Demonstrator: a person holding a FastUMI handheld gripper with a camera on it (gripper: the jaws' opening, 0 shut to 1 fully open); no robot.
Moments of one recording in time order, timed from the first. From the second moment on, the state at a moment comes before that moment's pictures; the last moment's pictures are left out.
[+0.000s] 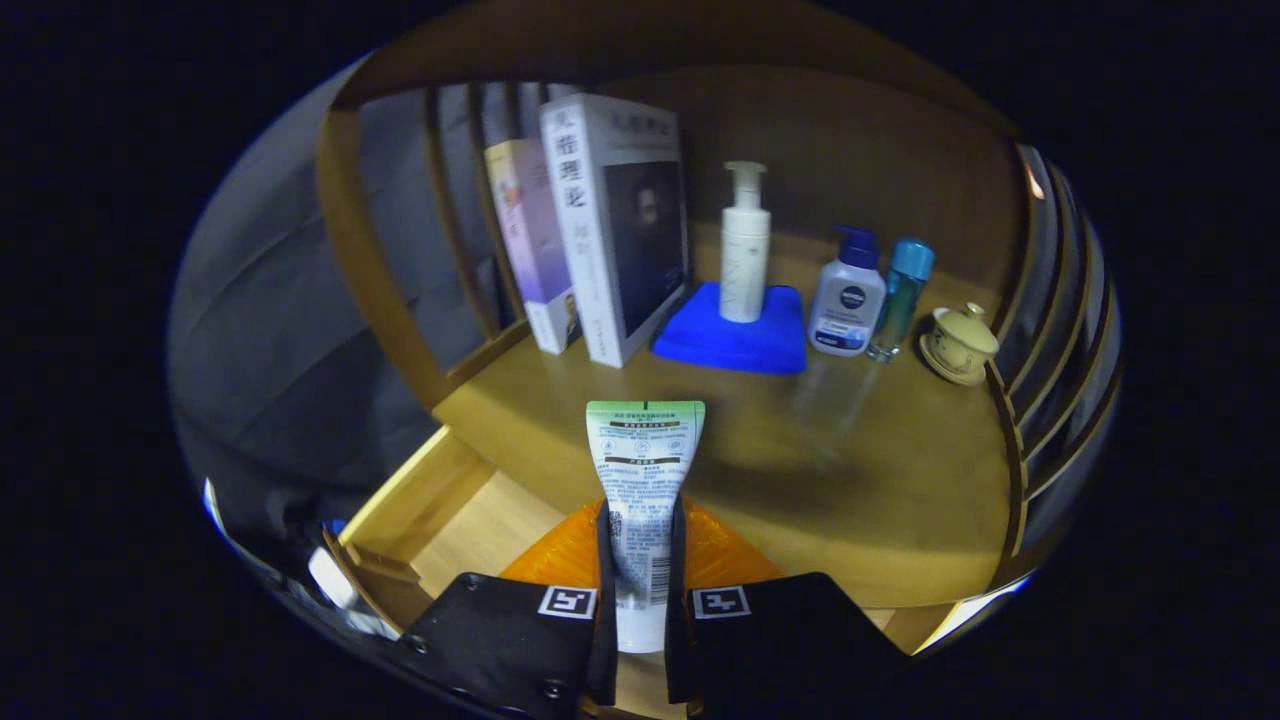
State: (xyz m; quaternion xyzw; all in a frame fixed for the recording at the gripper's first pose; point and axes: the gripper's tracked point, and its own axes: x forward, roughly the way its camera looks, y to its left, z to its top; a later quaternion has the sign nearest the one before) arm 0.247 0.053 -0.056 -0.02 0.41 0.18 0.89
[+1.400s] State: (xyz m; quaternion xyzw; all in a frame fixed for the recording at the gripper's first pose) arm 0.268 0.036 -0.013 0.04 0.28 0.06 0.96
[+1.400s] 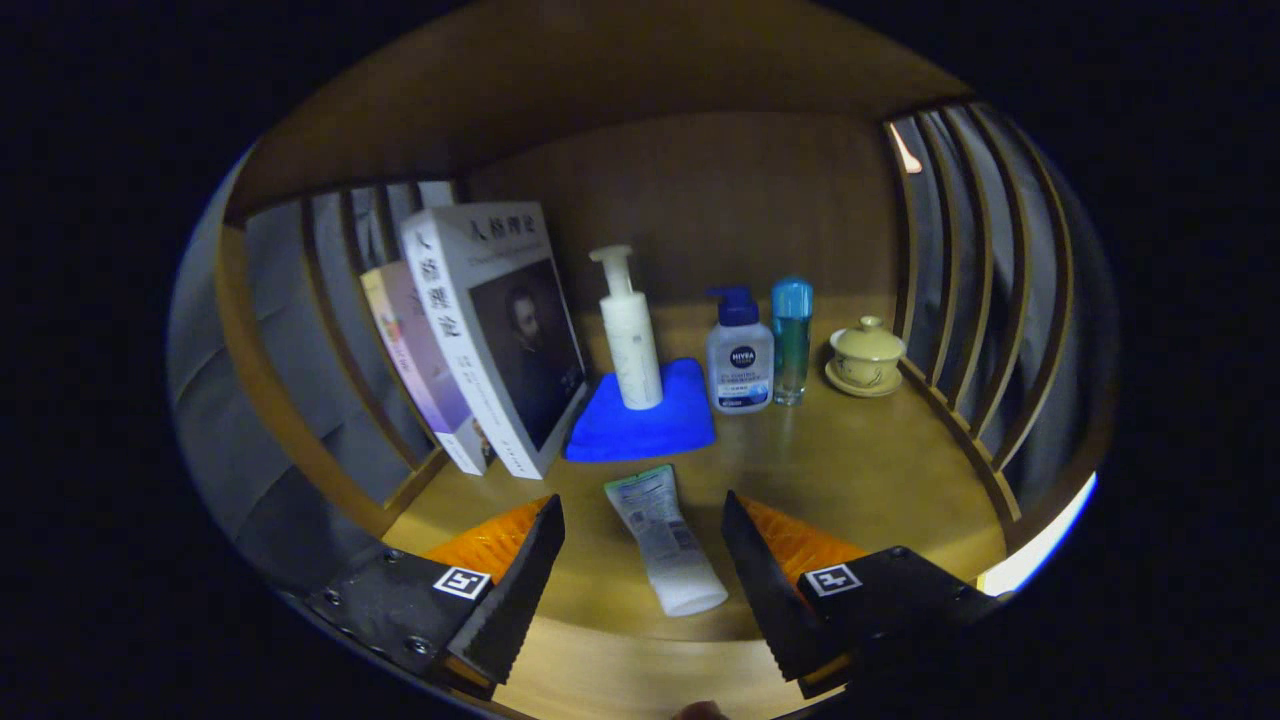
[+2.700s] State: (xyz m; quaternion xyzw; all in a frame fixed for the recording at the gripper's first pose) arm -0.037 0.065 -0.051 -0.07 0.02 0.05 1.00
